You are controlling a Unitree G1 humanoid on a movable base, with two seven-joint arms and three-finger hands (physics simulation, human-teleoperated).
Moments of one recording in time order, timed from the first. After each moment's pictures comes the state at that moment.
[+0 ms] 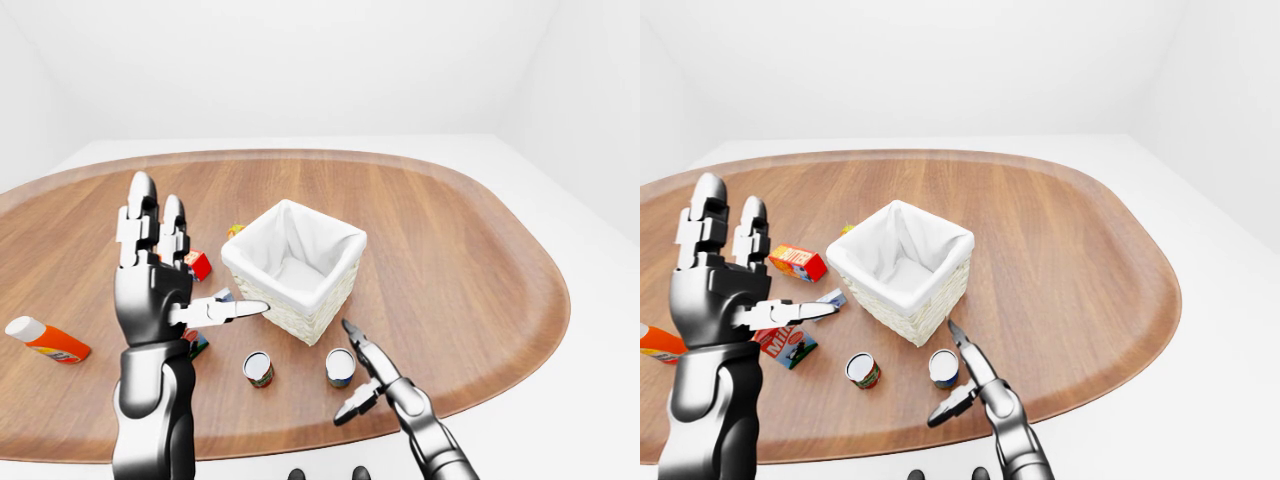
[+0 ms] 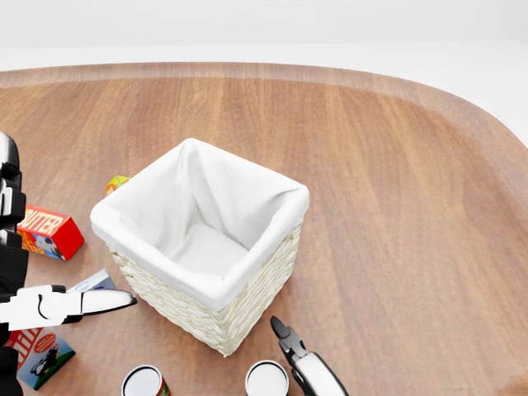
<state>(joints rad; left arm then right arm) 0.02 0.05 0.19 -0.60 -0.16 0.09 -0.04 -0.01 0.02 0.14 0.51 -0.29 -0.09 0.26</state>
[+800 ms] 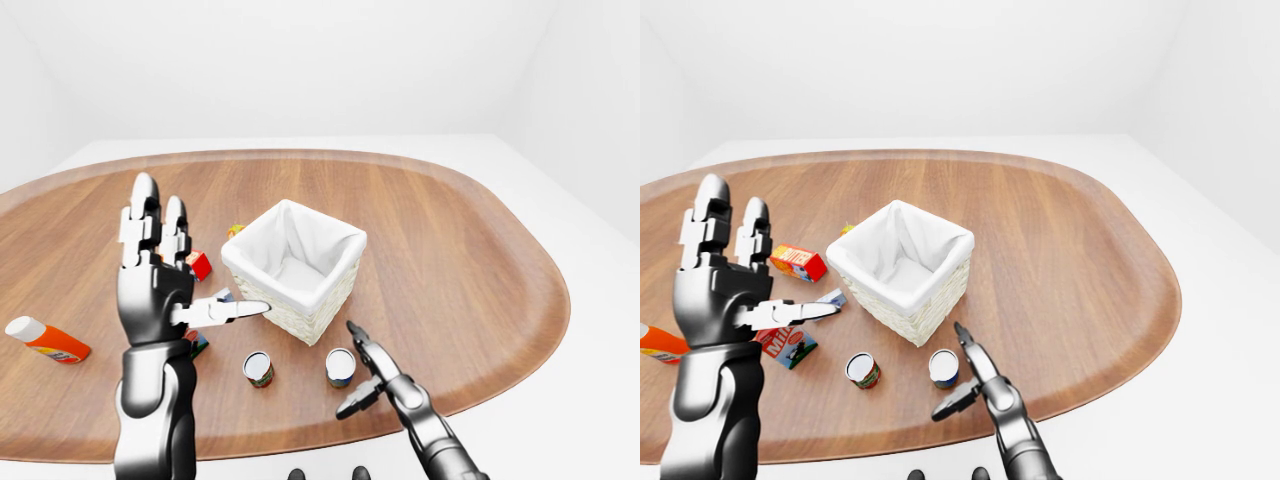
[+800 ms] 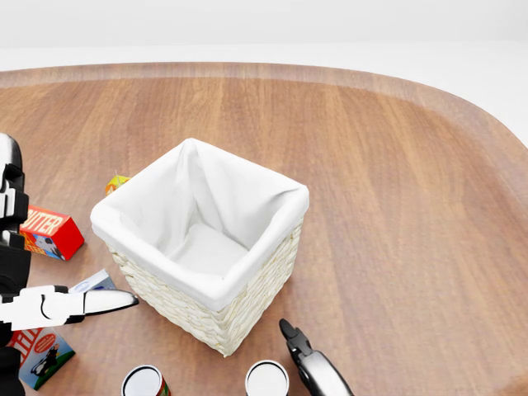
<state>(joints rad) 0.02 0.05 0.18 -0.60 -0.15 0.09 -0.04 -0.09 0.02 0.10 0.67 -0.27 -0.09 0.22</state>
